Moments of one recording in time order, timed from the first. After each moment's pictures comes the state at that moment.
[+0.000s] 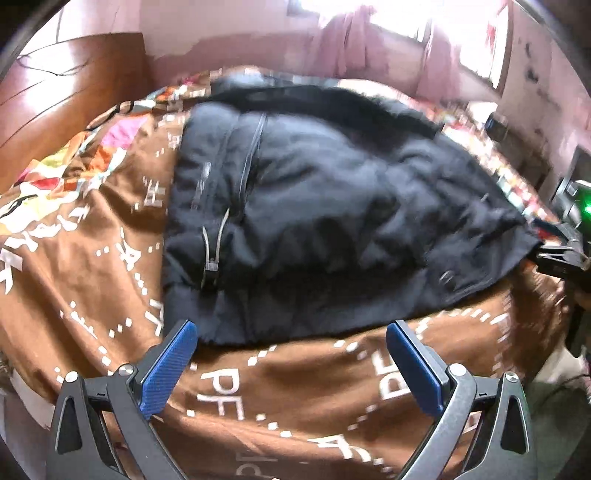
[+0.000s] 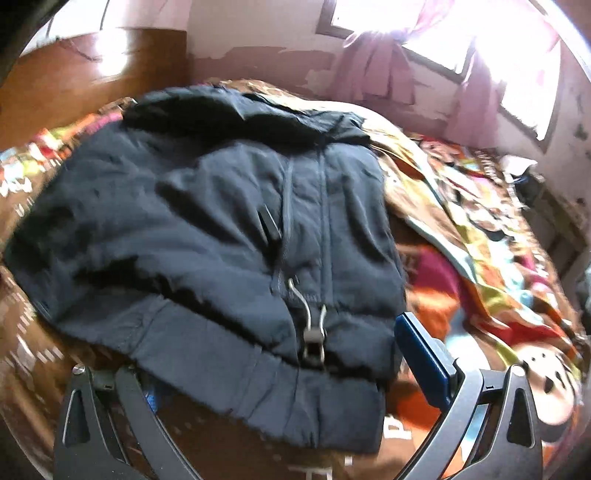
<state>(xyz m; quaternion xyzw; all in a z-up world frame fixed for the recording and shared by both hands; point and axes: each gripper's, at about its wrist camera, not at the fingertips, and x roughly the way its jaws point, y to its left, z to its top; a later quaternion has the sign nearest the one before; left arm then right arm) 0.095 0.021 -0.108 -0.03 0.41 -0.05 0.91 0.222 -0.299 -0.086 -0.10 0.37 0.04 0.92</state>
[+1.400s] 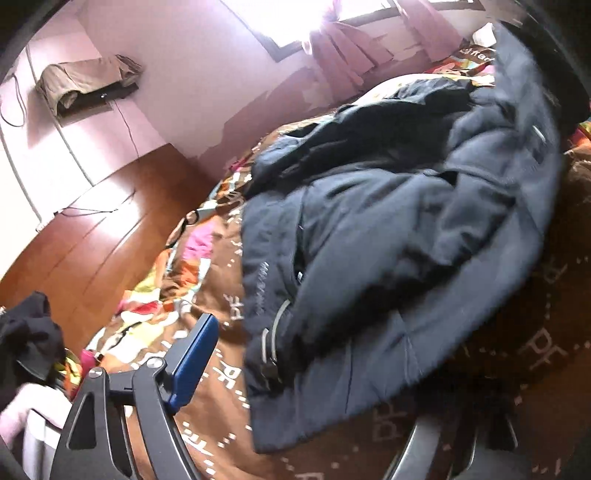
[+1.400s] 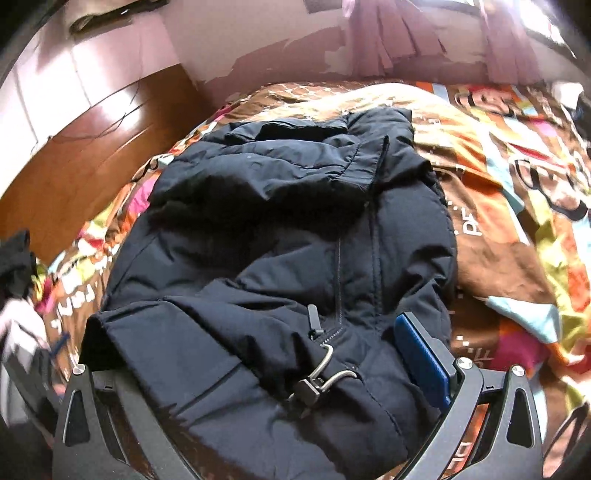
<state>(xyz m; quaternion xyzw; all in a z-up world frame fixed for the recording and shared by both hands) 0.142 -0.033 -0.097 0.26 0.32 0.12 0.90 0.331 -0.302 -0.040 0.06 0.42 0.16 0.89</state>
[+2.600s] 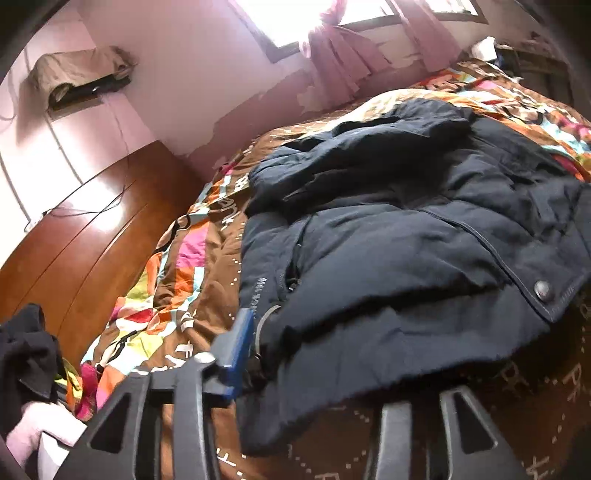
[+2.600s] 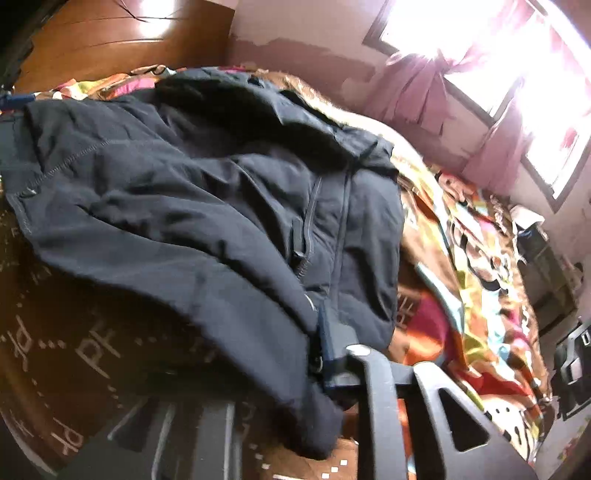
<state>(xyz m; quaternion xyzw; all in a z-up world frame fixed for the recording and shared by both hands) 0.147 -0.032 -0.055 0.23 0.34 0.08 0.91 0.224 -0.261 -0.069 -0.21 0.36 0.05 0.91</state>
